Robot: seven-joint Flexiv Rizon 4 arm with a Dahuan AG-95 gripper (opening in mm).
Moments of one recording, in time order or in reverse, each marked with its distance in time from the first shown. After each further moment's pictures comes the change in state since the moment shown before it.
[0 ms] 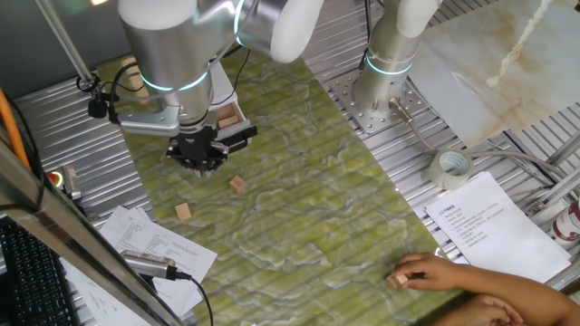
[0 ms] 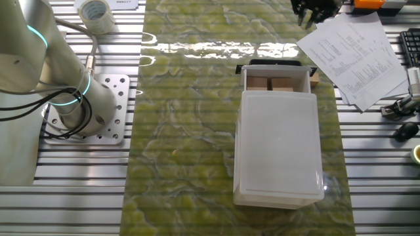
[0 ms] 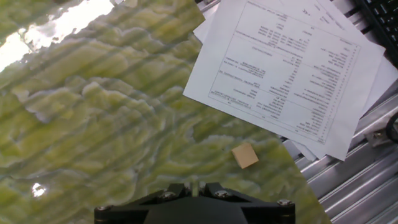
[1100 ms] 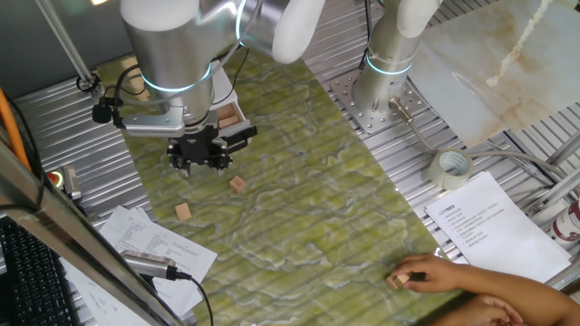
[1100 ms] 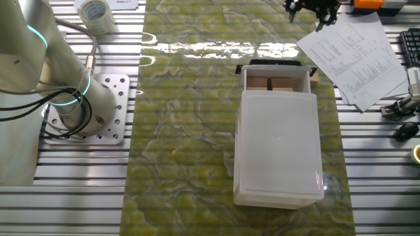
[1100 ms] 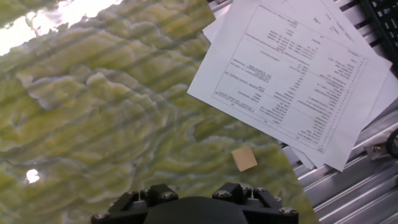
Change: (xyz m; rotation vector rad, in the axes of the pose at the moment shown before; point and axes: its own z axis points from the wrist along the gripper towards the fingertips) arm -0.001 -0.001 0.000 0.003 0.006 -0.077
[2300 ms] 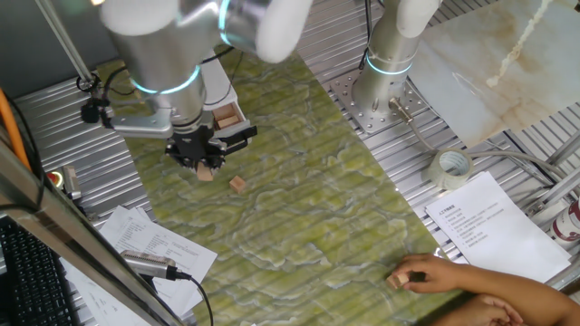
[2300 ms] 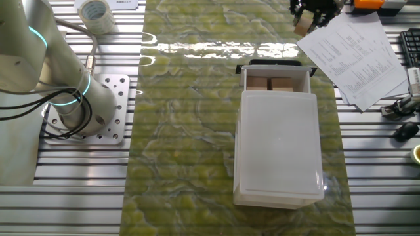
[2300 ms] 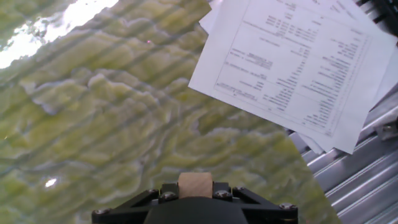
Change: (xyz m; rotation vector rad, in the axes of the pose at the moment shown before) arm 0.005 0.002 0.001 -0.029 0.016 0.074
